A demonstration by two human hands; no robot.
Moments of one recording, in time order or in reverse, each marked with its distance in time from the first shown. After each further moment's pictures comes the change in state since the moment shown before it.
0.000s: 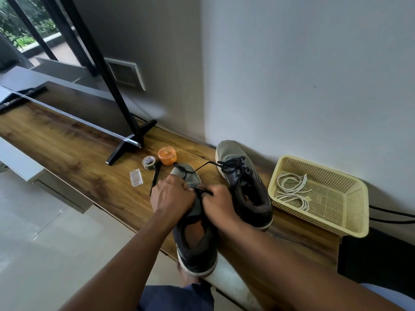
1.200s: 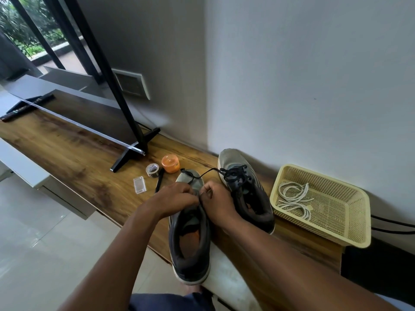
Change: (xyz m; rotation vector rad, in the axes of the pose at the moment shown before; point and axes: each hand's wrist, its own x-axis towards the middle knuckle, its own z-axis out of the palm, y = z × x) left_hand 0.020 -0.004 -0.045 -0.126 -0.599 0.250; right_hand 0.025 -0.003 0.002 -0.206 0.009 -0.056
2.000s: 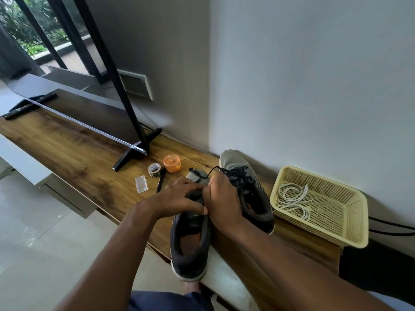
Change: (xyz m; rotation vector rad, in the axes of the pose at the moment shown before) left_hand -0.002 -0.007 -0.006 0.126 -0.166 0.094; right_hand -0.014 -0.014 -0.014 -0.307 0.186 -0.288
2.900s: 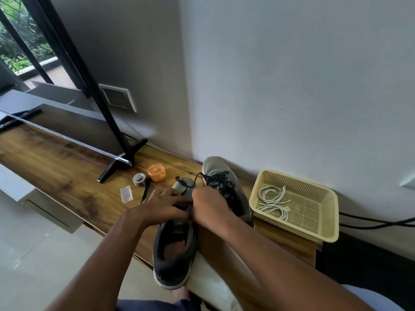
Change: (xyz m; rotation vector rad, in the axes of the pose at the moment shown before) left_hand 0.004 0.009 0.009 0.212 -0.033 -0.095; right_hand 0.010 0.004 -0.026 -0.291 -0.370 -0.048
